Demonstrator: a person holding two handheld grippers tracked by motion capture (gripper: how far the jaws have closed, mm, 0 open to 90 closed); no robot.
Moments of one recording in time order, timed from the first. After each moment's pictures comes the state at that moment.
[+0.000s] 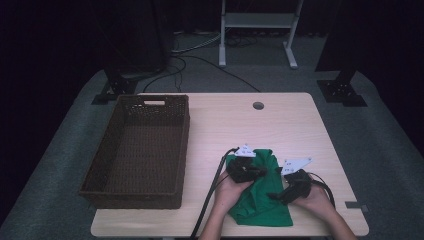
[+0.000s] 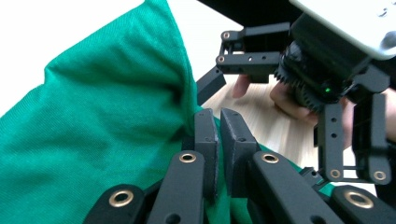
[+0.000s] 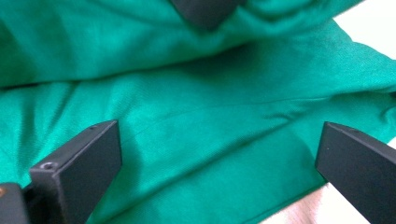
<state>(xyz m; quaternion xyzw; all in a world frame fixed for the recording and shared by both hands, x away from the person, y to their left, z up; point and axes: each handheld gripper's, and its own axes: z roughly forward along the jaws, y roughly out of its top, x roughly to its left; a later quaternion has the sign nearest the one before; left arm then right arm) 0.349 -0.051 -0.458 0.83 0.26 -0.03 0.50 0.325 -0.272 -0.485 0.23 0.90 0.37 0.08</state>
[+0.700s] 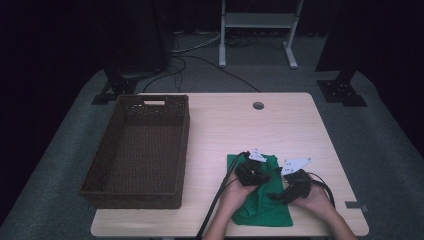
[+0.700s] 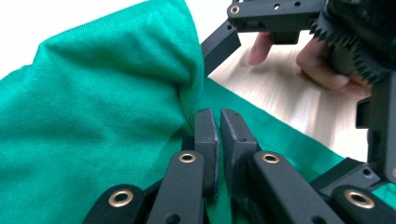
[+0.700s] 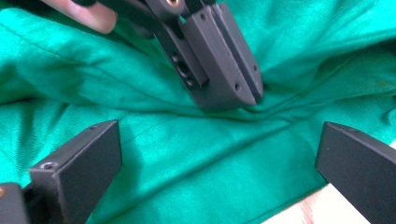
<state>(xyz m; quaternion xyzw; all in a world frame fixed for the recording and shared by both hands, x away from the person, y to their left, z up) 0.350 -0.078 -0.474 0.87 0.26 -0.02 0.43 0.325 -0.271 -0.485 0.23 0.90 0.37 0.08</state>
